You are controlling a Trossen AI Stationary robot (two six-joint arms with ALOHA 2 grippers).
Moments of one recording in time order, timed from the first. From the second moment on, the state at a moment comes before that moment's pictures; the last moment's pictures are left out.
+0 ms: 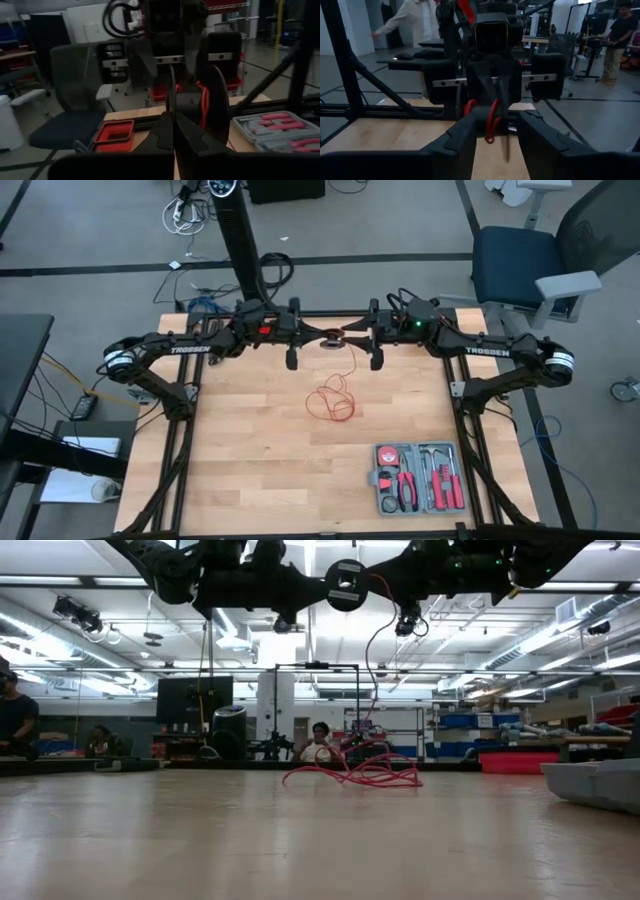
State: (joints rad) left arm 0.44 1.47 0.90 0.62 0.46 0.13; right arm -0.42 1.24 0.79 0.48 -0.40 -0.06
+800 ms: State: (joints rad) left arm 0.36 1.48 0.90 0.68 0.18 0.10; right arm -0.43 1.31 0.79 0.57 -0.42 -0.11
